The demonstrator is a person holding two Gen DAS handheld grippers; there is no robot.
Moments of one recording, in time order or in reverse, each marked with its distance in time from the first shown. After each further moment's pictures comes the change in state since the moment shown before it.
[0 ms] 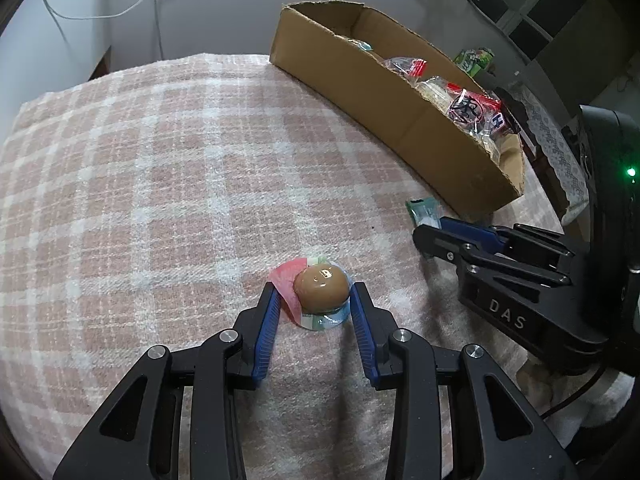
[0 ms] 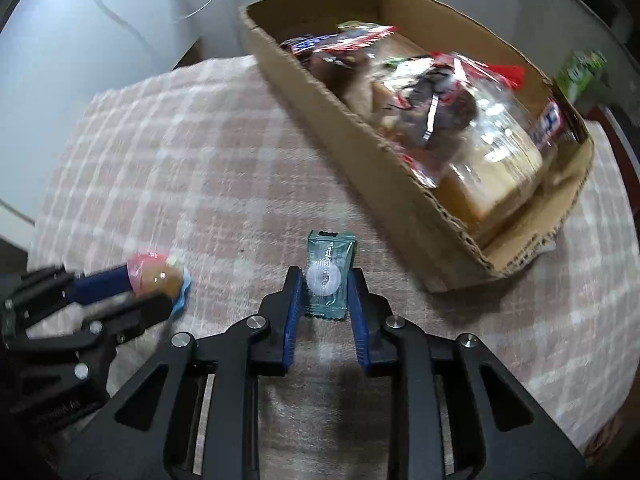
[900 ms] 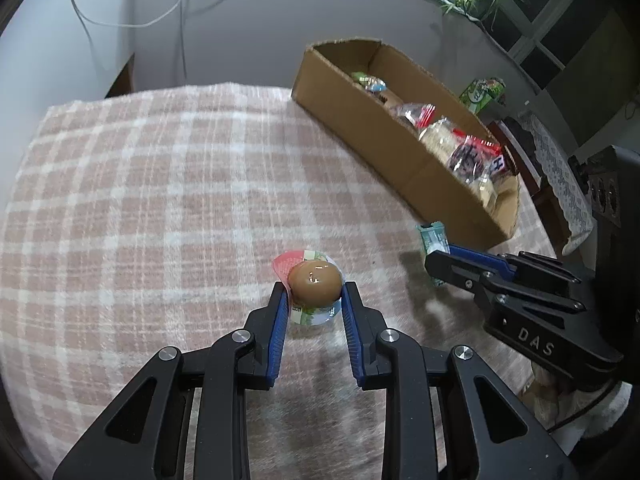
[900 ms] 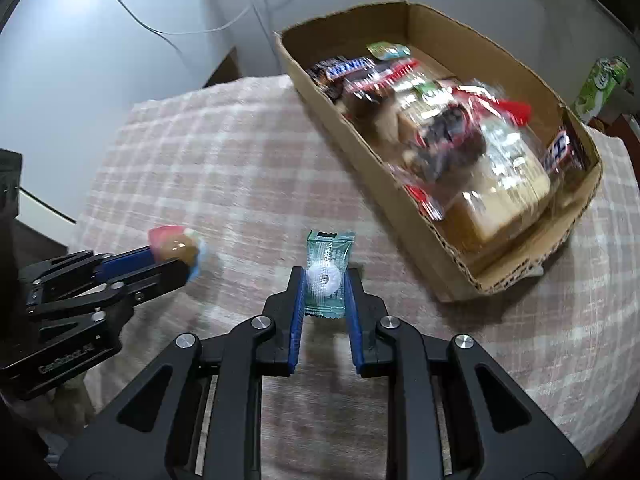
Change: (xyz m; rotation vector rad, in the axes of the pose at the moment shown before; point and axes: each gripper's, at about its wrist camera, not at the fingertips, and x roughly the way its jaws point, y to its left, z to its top) left arm -0.029 0.005 0.013 -0.073 -0.066 0.025; right arm -0.044 -0.013 0.001 -0.026 -0.035 0.137
